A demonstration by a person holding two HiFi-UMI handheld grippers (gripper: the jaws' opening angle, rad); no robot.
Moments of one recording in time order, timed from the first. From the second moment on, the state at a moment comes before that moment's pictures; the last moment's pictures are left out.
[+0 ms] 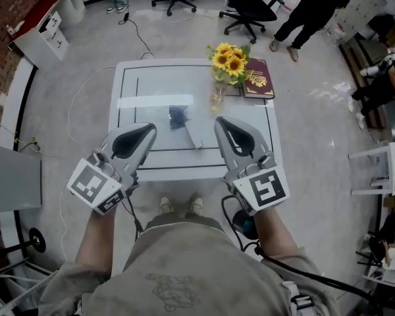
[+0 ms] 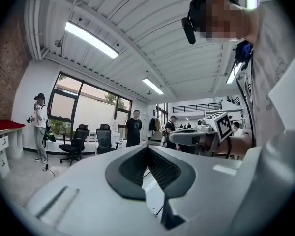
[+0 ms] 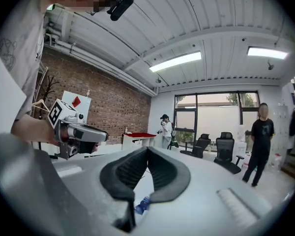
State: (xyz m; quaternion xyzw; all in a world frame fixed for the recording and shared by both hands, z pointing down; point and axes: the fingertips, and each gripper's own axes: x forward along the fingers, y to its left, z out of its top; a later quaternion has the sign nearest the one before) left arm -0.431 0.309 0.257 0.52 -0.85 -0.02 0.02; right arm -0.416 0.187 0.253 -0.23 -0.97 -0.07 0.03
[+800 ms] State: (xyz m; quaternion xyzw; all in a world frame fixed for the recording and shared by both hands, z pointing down) left arm -0.497 0.283 0.387 0.53 -0.84 -0.05 0.11; right arm -0.501 0.200 0.411 -0.24 -0.94 -0.13 0.22
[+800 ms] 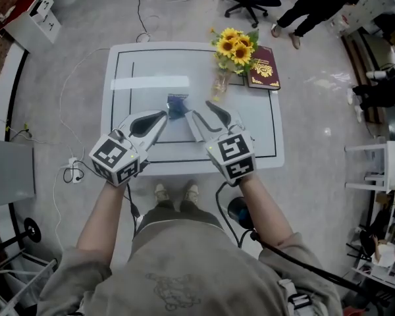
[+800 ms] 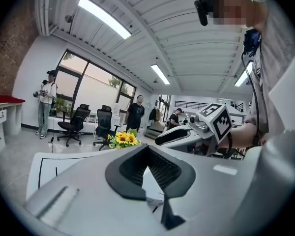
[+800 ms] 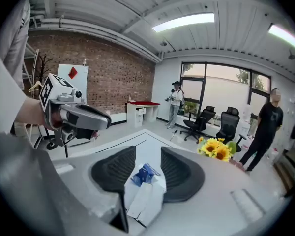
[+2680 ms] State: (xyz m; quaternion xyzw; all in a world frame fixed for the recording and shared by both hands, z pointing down) left arm -0.491 0.267 0.596 0.53 -0.80 -0.06 0.29; right arm -0.492 0.202 0.660 -0.23 -0.83 -0.32 0.41
